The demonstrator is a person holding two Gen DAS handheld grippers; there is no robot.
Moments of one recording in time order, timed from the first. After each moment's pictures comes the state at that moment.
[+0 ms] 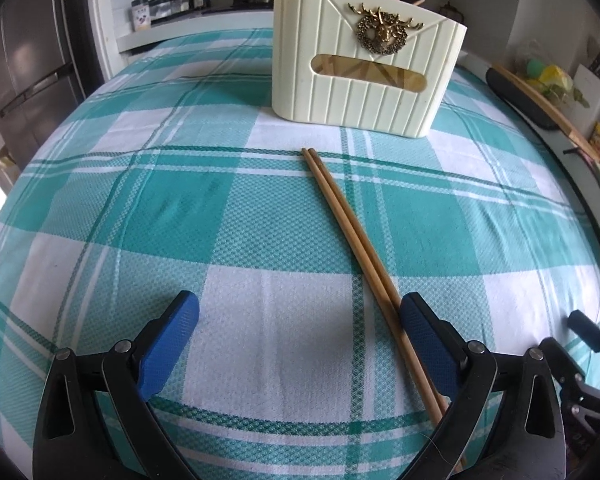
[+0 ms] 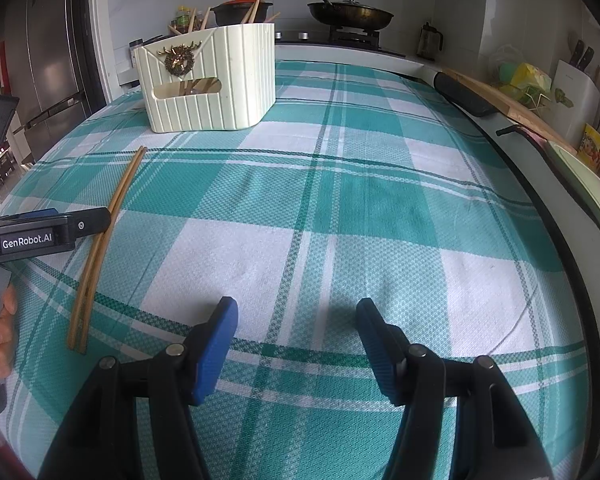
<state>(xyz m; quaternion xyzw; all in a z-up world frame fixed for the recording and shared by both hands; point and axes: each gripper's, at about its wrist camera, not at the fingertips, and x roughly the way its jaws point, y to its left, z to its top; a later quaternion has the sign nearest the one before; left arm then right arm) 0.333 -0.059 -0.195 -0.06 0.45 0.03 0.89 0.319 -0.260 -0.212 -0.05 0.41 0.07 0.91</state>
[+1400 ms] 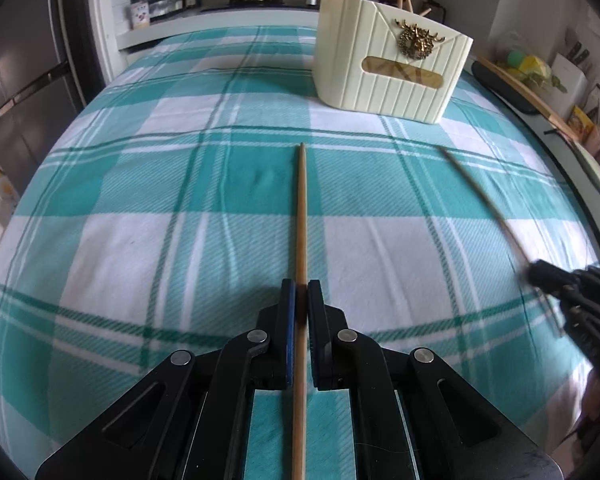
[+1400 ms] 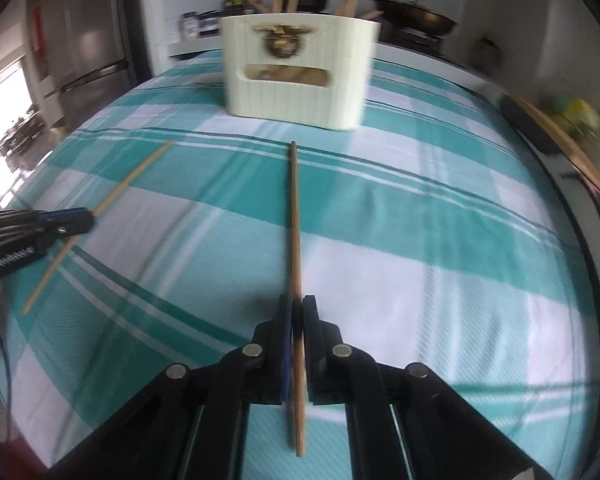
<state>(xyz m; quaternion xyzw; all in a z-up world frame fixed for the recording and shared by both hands) 0.291 0.012 -0.188 -0.04 0.46 -0.02 0.89 0.316 -0.191 -0.207 -0.08 0.43 0.12 0.89</state>
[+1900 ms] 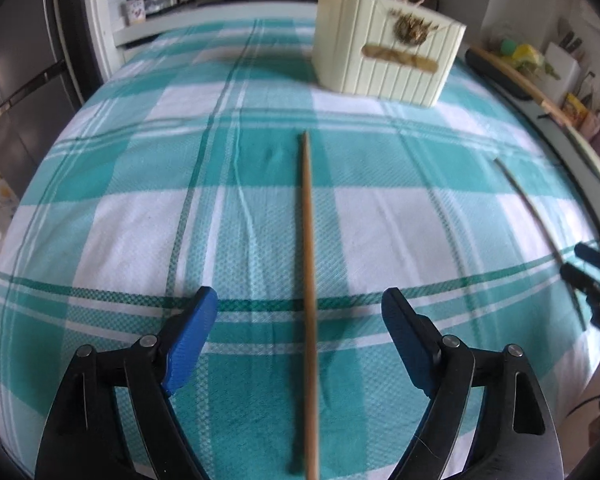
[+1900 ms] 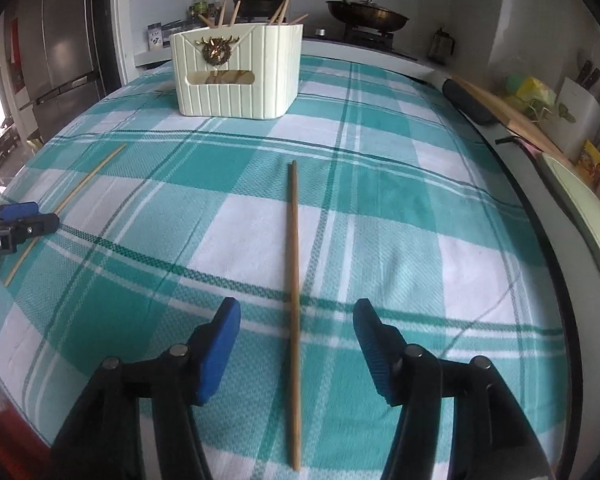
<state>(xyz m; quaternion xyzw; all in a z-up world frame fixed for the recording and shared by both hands) 0.280 0.019 -0.190 -0.02 0.47 -0.03 0.88 0.289 -0.243 -0.197 -0.08 0.43 0.08 0.90</state>
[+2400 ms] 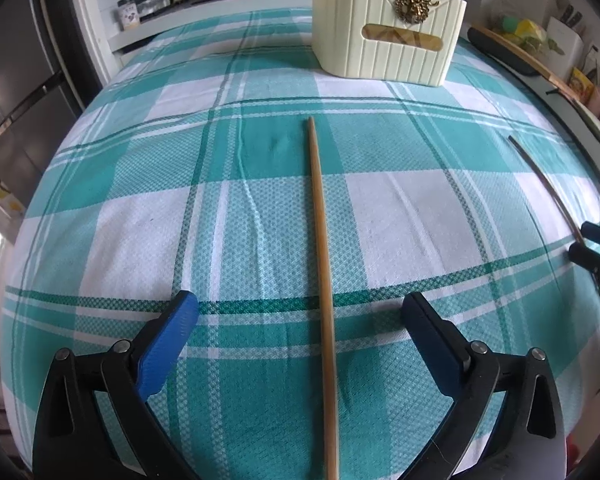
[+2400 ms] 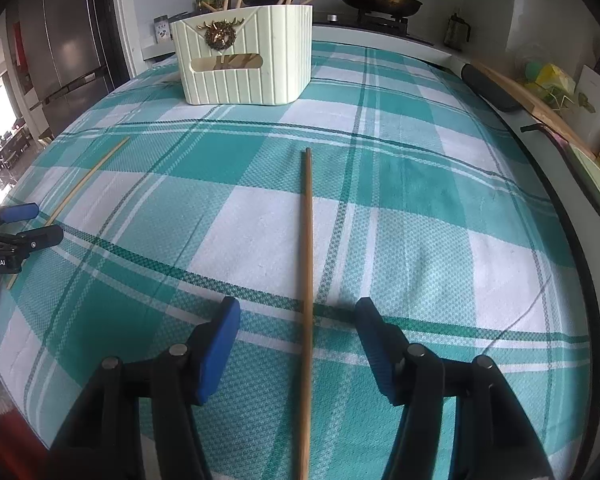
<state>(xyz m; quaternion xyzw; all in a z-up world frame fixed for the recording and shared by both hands) 0.286 0.018 -0.196 0.01 0.49 -0.03 0.87 0.300 -0.245 -0.210 -0.06 0.45 0.11 0.88</state>
